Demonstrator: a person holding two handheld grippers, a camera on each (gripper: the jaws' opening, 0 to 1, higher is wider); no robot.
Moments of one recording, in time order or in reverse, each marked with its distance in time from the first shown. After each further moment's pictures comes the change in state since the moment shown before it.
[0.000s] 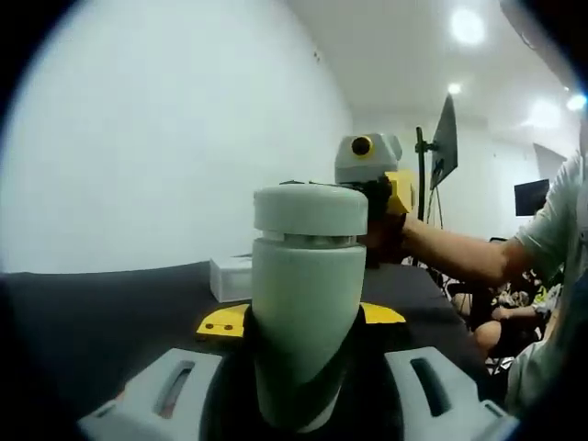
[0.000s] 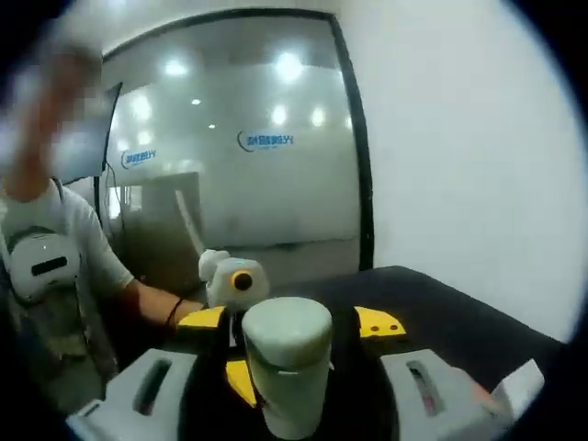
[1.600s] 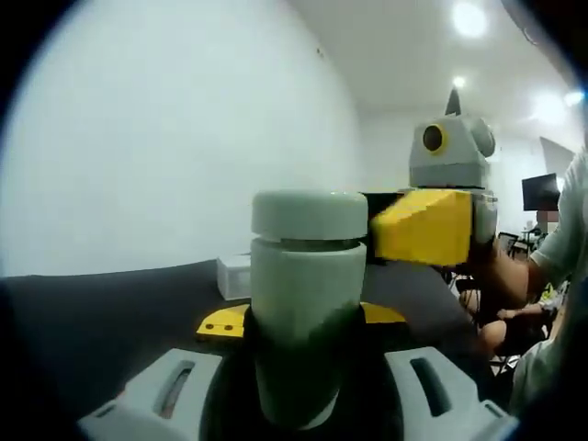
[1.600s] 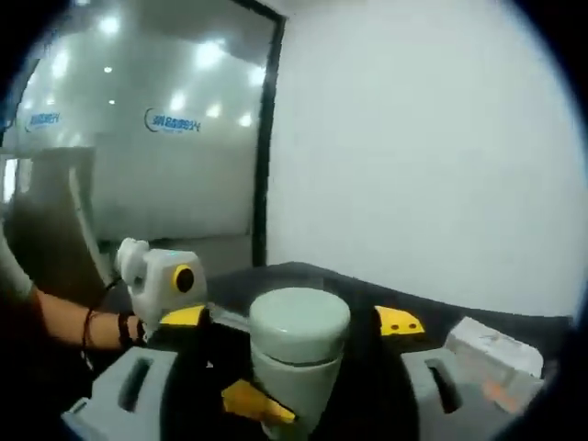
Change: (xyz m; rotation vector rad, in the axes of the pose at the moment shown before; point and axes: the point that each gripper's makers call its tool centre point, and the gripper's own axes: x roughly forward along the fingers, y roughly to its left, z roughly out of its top) left arm -0.002 0.000 -0.001 0.014 0.017 0.047; right arm -0.001 0.000 -0.005 -0.021 0.005 -0.483
